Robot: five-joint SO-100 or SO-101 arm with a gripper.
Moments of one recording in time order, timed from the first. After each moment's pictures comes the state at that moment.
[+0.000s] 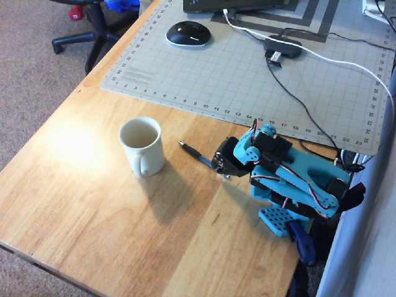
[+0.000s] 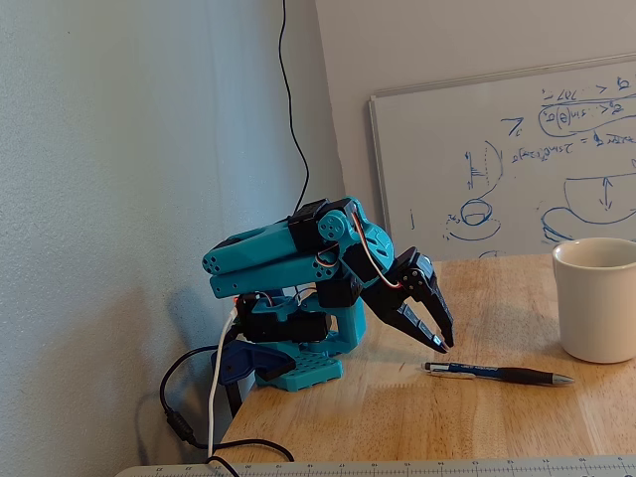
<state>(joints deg) 10.4 190.4 181.0 63.3 -7.9</state>
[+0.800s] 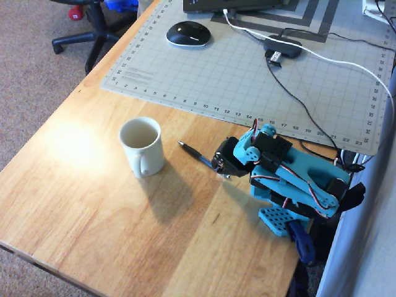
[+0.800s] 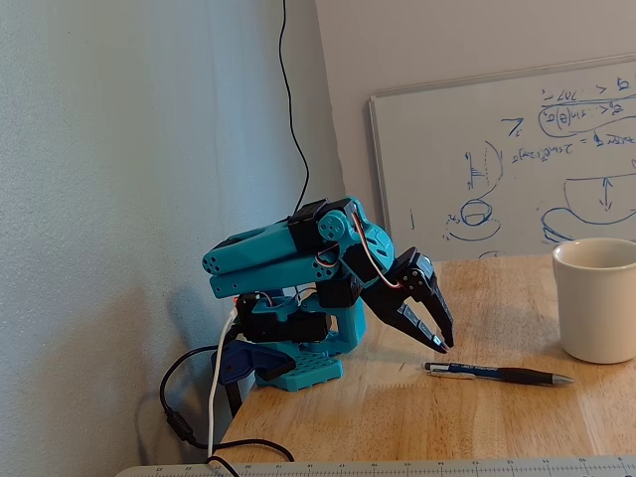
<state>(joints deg) 10.4 190.2 181.0 63.3 -7.9</state>
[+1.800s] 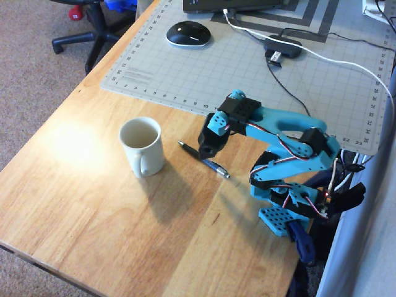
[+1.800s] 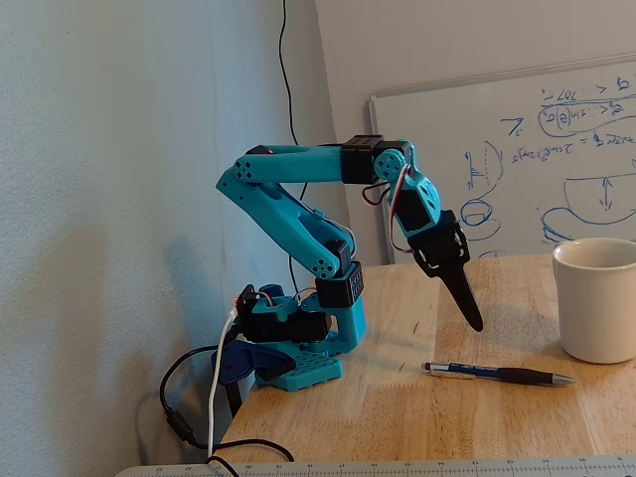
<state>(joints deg) 10.5 133.2 142.8 59.3 73.1</state>
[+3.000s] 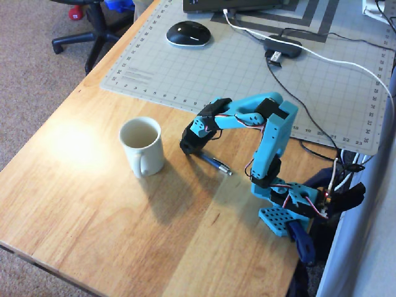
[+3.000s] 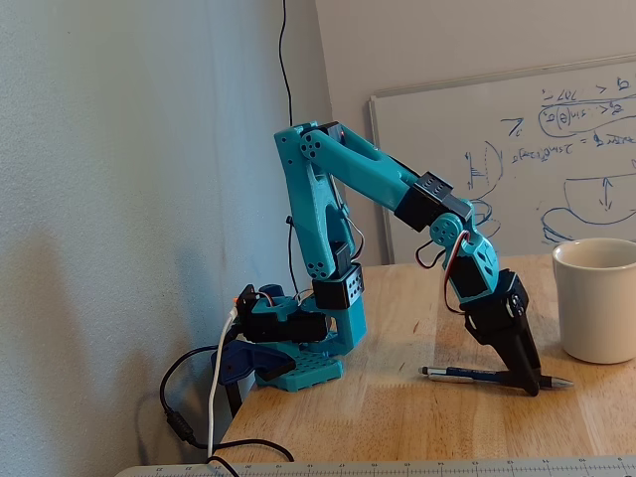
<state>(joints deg) 16.9 96.7 137.6 27.9 82.3</state>
